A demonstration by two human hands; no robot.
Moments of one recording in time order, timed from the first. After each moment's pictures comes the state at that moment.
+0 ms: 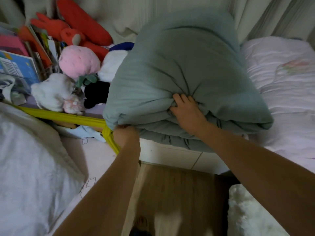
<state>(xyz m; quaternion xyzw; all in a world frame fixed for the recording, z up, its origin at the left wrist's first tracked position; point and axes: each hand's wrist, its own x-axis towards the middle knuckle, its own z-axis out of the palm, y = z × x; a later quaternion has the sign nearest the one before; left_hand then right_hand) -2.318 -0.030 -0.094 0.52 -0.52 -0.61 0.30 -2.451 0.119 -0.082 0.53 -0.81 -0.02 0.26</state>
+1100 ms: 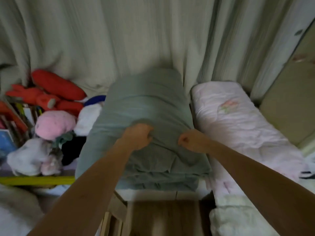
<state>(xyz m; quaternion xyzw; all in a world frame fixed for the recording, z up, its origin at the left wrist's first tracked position) -2.440 0.040 0.099 -0.01 -0.99 -0.04 -0.10 -2.506 0.260 0.065 0.33 -0.92 0.14 -0.14</state>
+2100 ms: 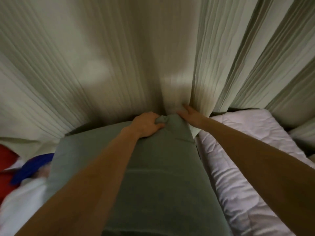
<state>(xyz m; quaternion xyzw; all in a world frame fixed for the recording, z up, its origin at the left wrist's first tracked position) -2.933 -0.042 0.083 -0.07 -0.98 -0.17 -0.12 -3.000 0.152 0.042 0.05 -0.91 0.37 -0.20</state>
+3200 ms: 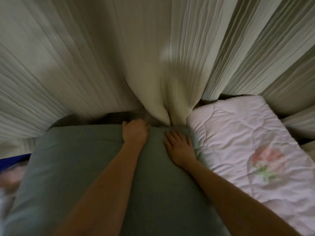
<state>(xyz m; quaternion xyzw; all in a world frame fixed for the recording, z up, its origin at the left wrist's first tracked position) -2.970 -0.006 -0.049 0.06 -0.99 -0.06 -0.06 -2.922 0.158 -0.083 0.09 -0.98 0.15 -0.14</state>
